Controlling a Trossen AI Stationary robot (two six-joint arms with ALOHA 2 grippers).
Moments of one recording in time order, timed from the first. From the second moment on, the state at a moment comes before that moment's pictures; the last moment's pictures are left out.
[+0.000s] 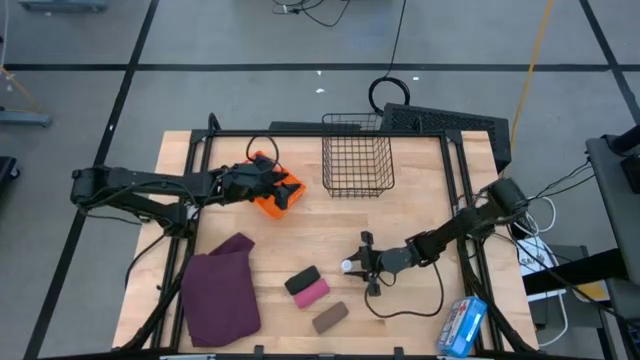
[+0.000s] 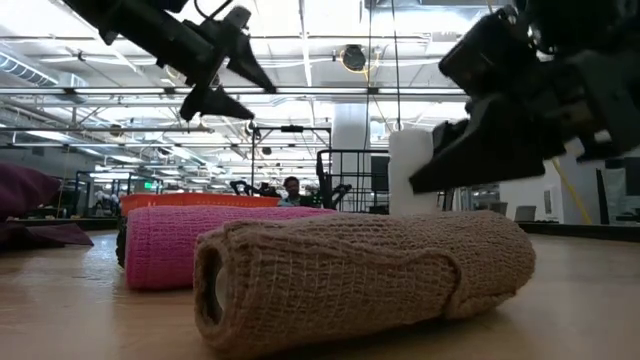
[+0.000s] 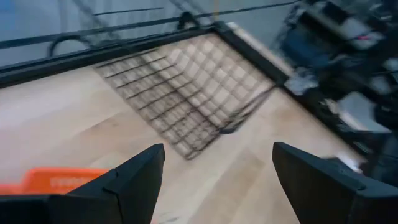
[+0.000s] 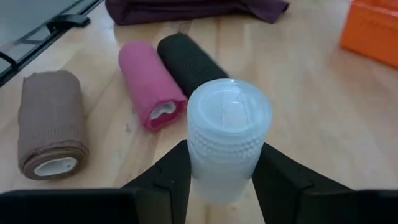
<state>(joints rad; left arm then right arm) 0.11 1.18 0.70 0.06 -0.26 -0.61 0.42 1.74 0.55 0.74 0.28 0.16</state>
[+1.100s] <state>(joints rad) -0.15 1.90 1.40 -0.23 -0.10 -0.11 0.31 1.48 0.55 0.42 0.29 0.16</state>
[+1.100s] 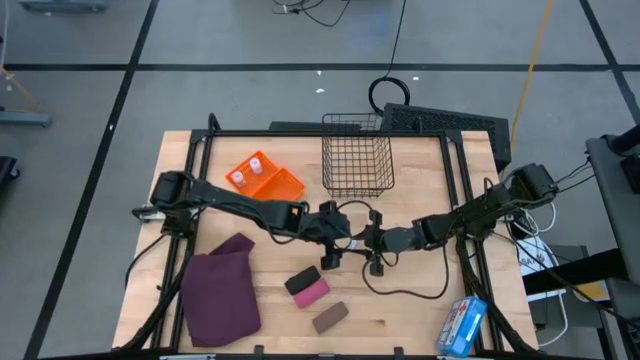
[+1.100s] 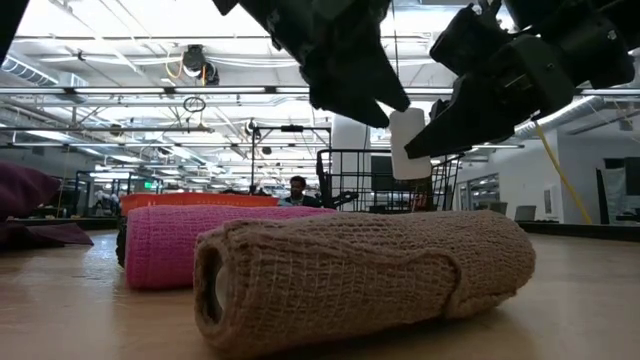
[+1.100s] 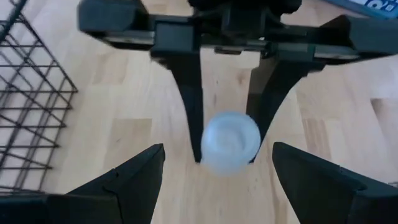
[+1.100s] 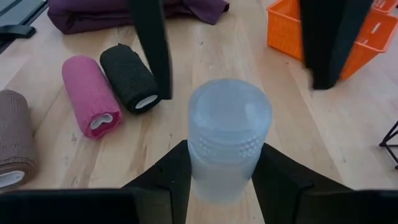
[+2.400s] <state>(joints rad) -0.14 1.74 1.40 -0.25 -0.14 -0.14 0.31 1.47 0.52 0.46 0.26 0.19</state>
